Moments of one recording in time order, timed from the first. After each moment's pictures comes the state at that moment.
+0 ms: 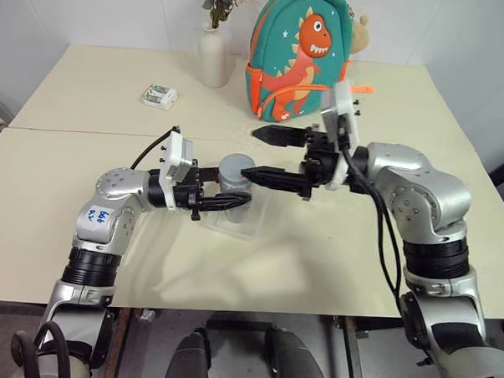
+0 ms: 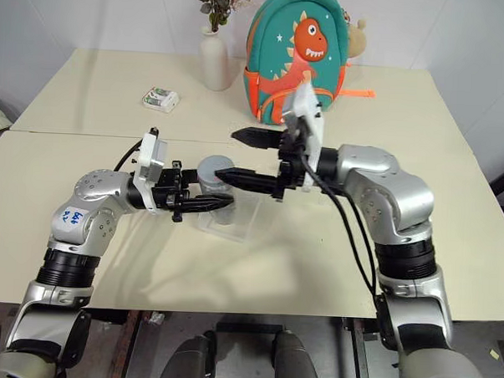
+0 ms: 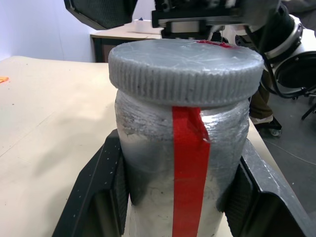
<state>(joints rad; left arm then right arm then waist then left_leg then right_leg) -0.62 0.51 0.00 0.08 -0.51 0.31 -1.17 -0.87 -0.42 0.08 -0.13 0.64 0.74 0.96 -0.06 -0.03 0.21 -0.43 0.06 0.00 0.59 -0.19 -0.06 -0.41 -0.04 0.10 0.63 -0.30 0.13</state>
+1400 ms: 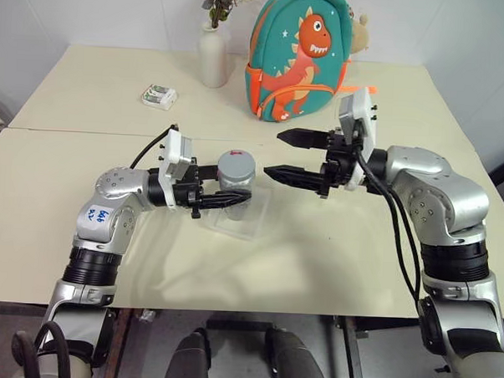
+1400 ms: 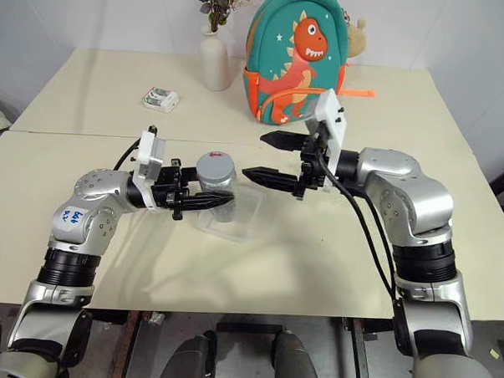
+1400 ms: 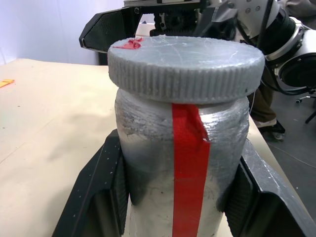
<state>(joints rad) -0.63 0.50 0.01 0.08 -0.51 0.31 -1.17 -0.80 -0.54 0.03 -0.08 0.61 0.71 0.99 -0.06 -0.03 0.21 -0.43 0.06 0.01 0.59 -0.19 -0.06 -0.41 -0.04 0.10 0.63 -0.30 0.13</state>
